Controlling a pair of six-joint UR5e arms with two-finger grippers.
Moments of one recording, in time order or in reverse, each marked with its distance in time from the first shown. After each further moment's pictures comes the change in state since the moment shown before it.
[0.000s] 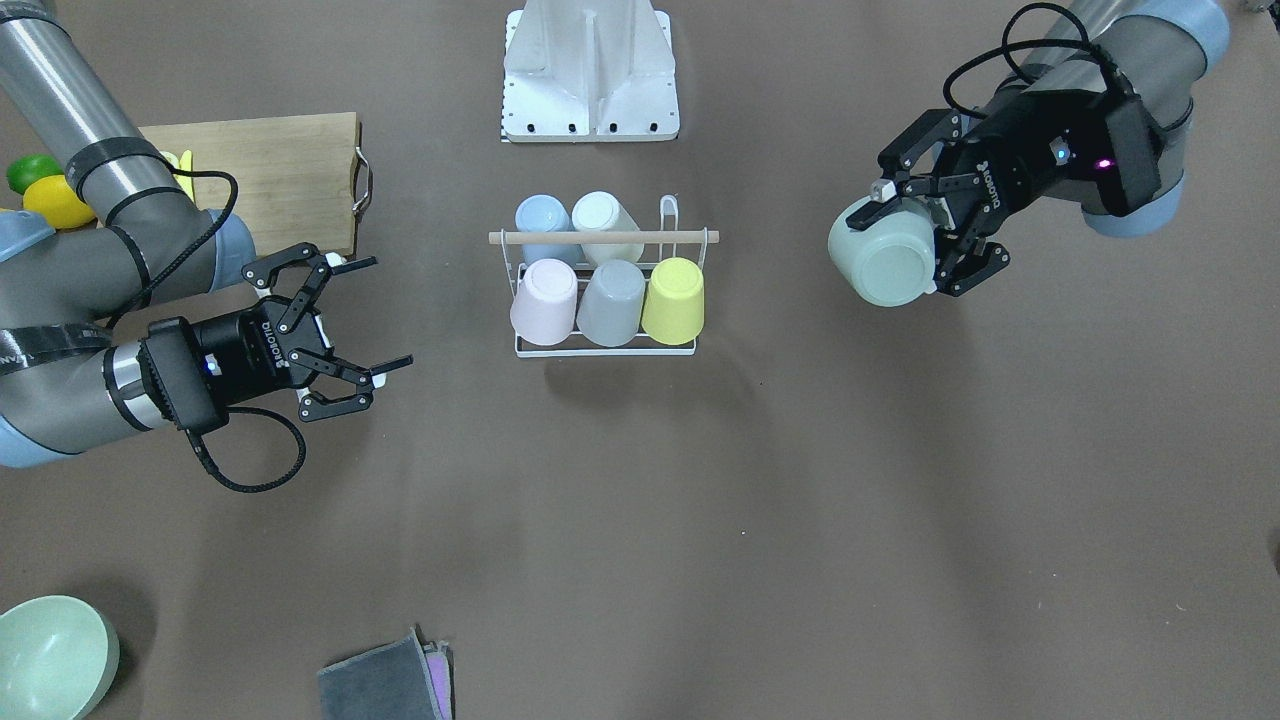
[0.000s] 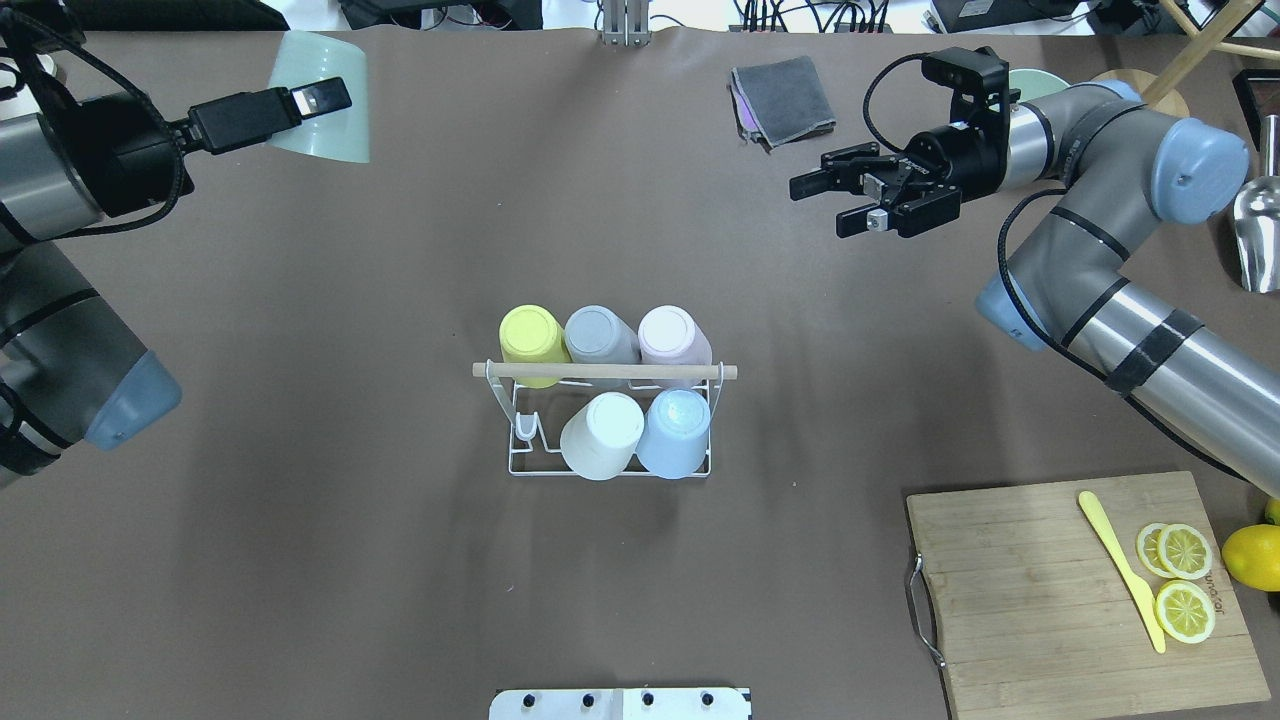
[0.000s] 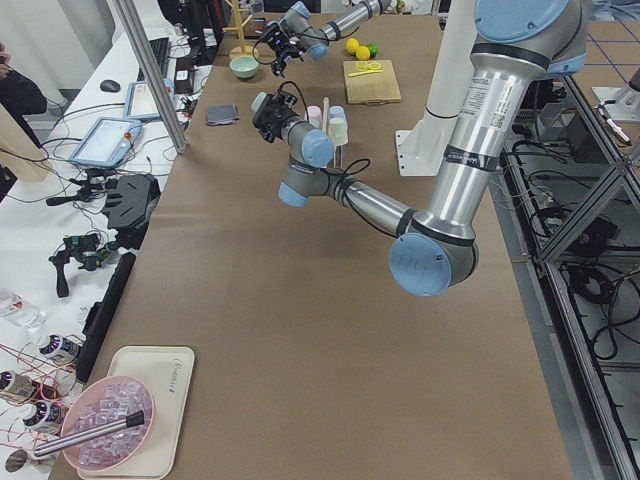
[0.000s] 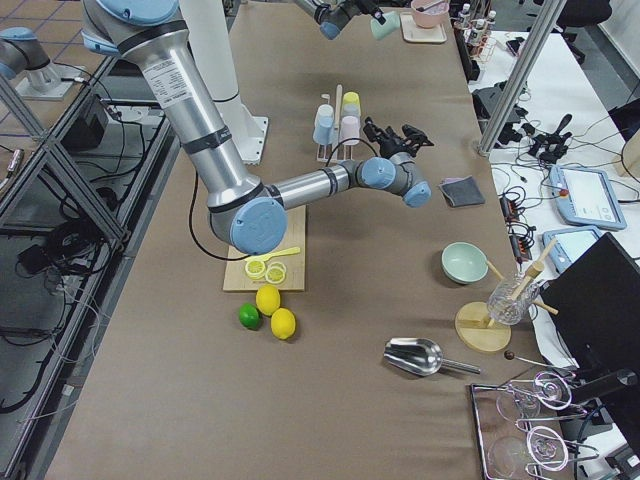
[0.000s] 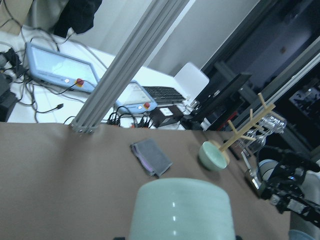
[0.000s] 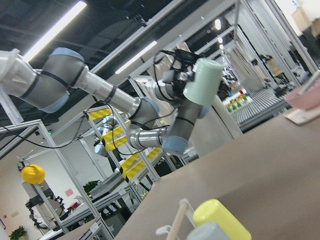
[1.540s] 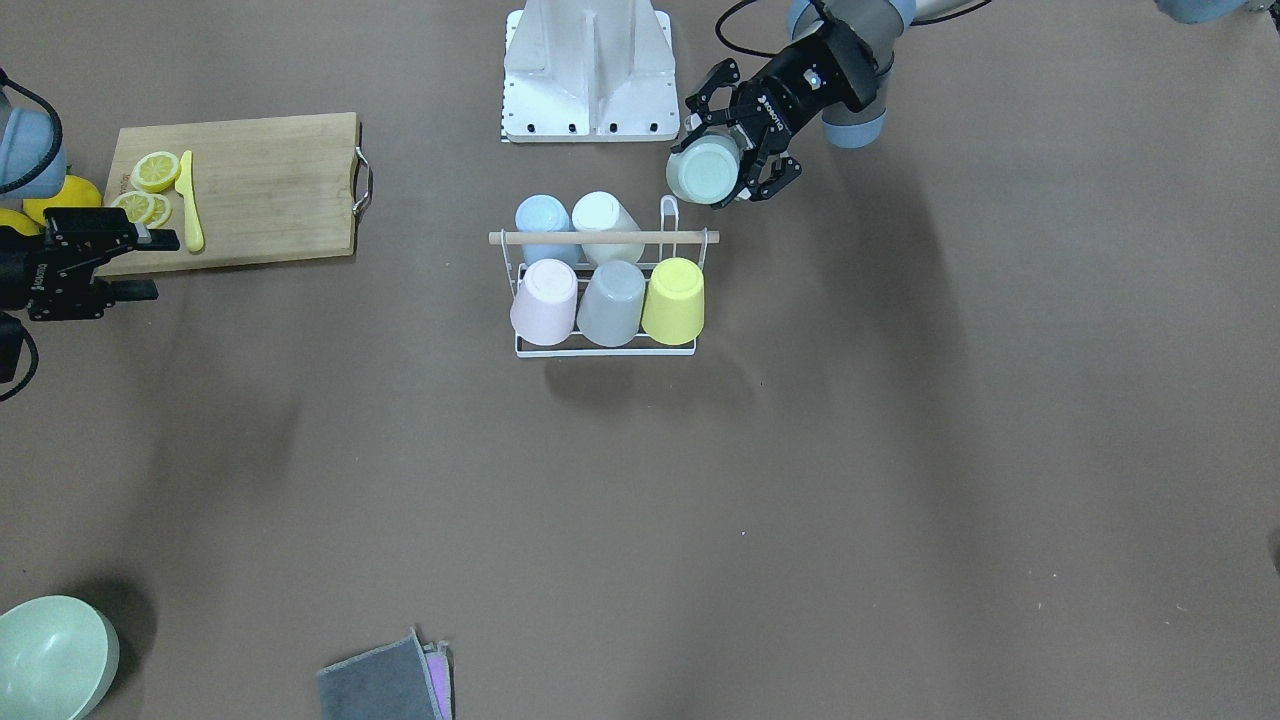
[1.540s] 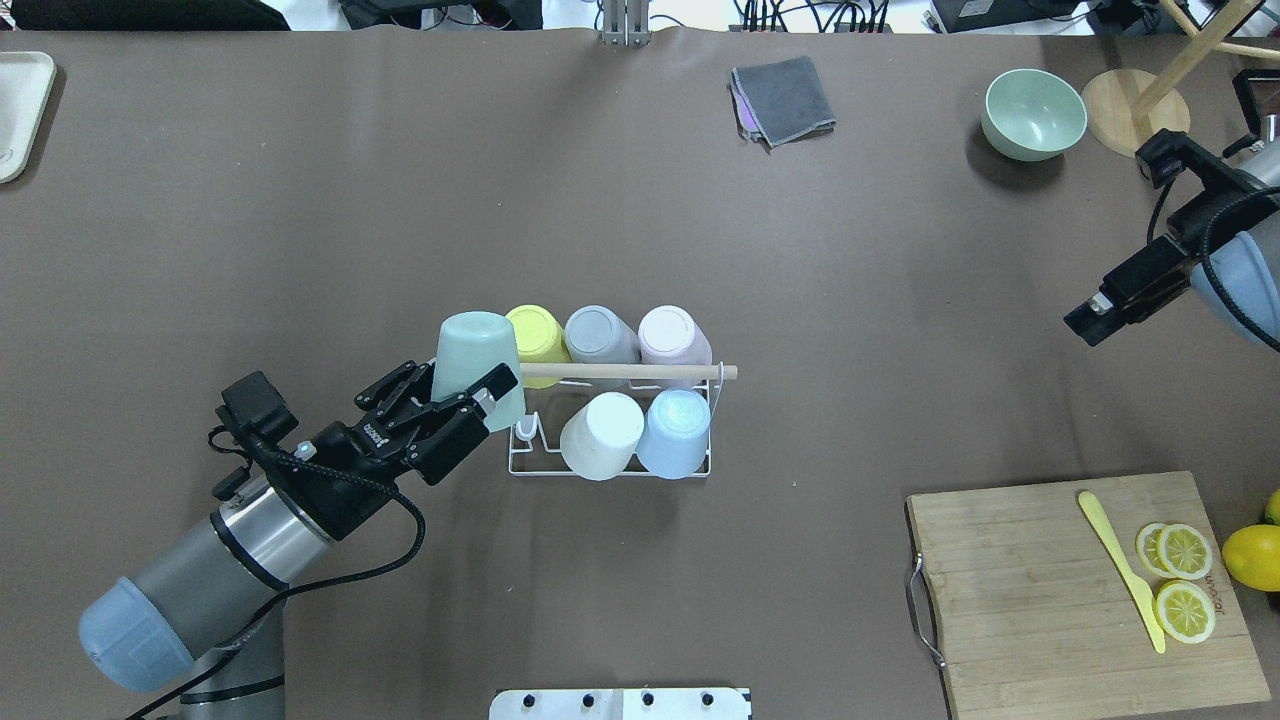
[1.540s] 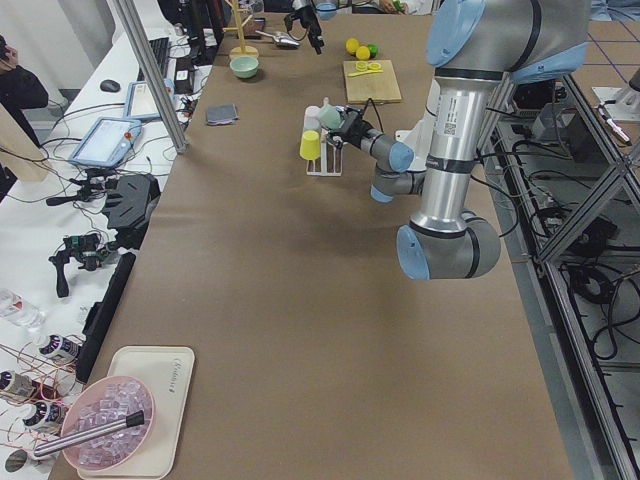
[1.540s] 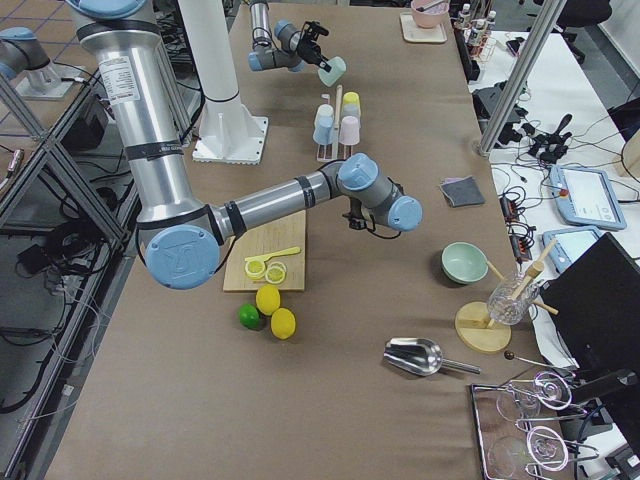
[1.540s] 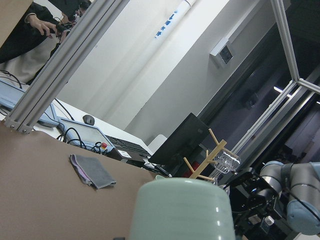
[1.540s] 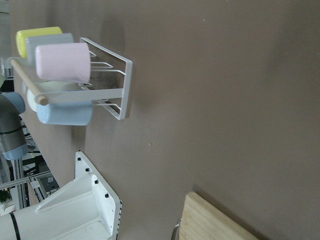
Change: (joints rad) left arm 0.677 0.028 -0.041 -0.087 0.798 0.458; right arm 0.224 -0.269 0.337 -0.476 -0.762 0.757
